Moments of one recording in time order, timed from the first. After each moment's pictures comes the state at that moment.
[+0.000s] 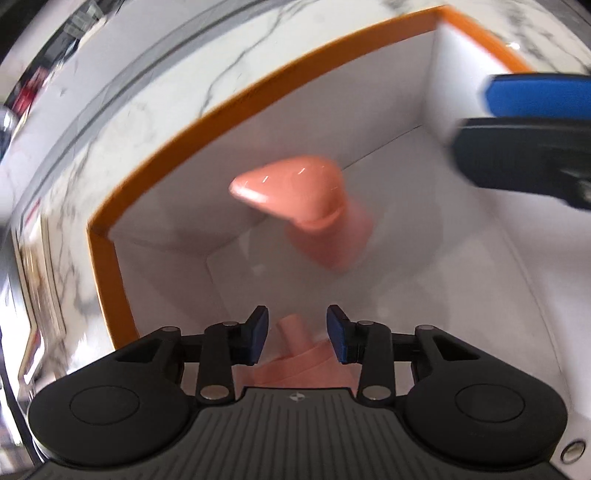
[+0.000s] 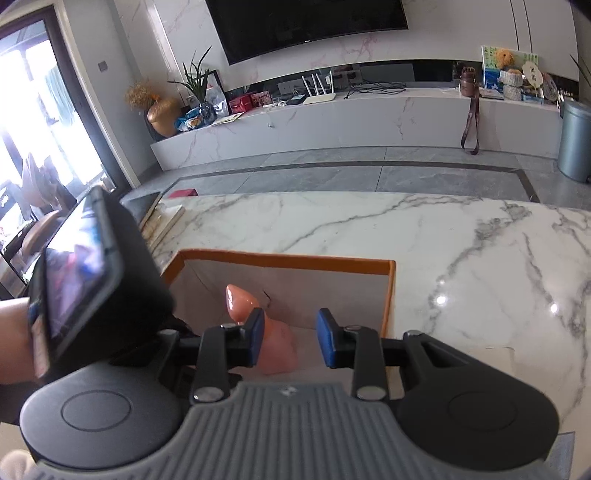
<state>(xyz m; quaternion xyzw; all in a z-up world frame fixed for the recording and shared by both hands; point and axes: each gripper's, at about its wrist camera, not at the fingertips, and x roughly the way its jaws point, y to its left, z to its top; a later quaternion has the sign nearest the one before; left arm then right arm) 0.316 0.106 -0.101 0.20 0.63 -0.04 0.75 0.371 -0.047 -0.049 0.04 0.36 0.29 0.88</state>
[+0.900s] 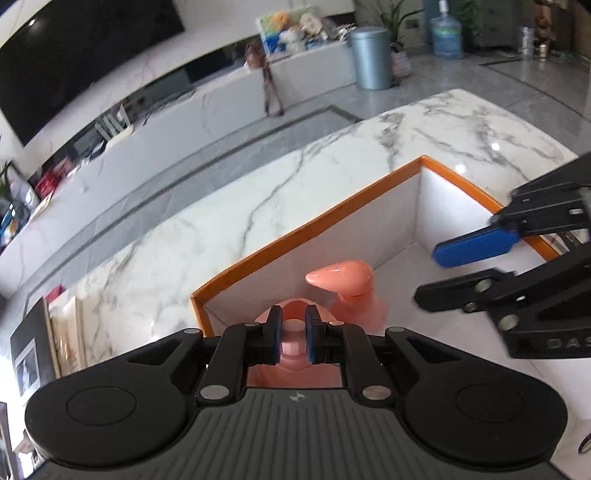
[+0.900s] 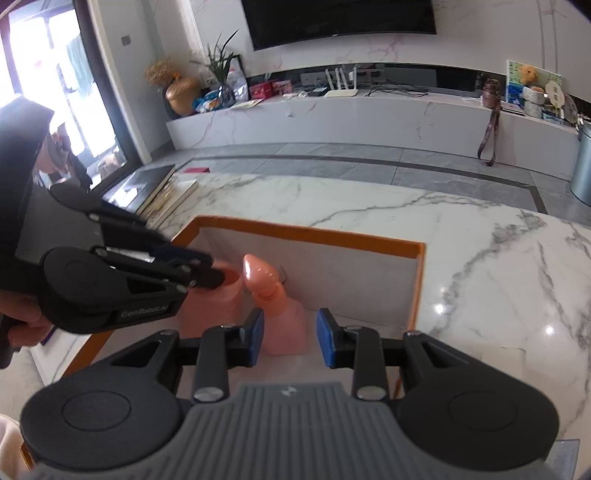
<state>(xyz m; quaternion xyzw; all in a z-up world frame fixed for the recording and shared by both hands) 0.260 0.152 -0.038 0.19 0.41 -0.11 0.88 0.360 -0.025 -0.064 -0.02 0.37 0.31 0.88</state>
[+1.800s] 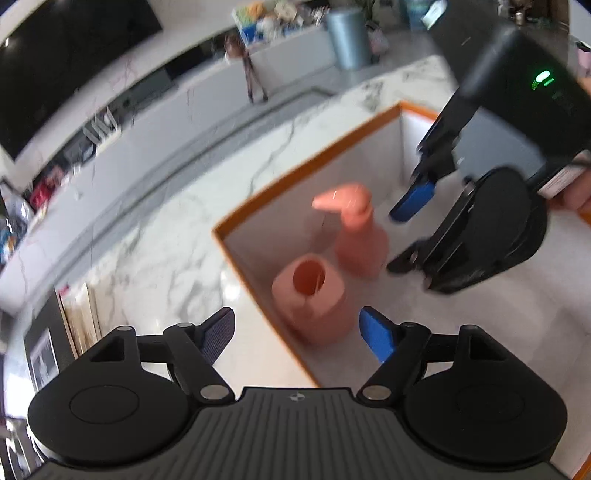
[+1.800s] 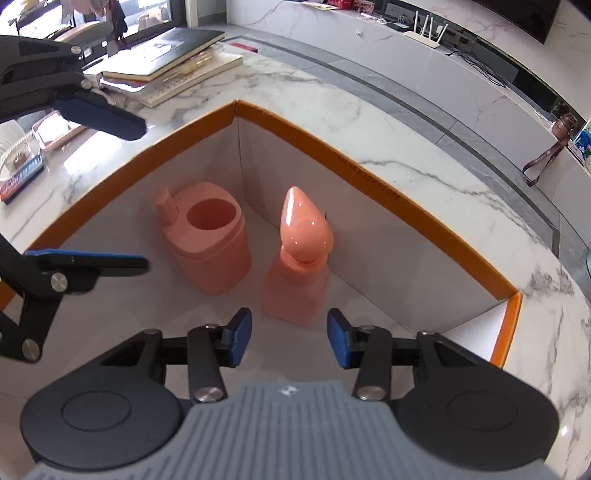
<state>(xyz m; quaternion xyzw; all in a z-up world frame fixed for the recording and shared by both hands) 0.238 0.168 -0.047 0.23 0.45 -0.12 0.86 0.386 0.045 -0.098 -0.25 0.44 0.35 0.79</state>
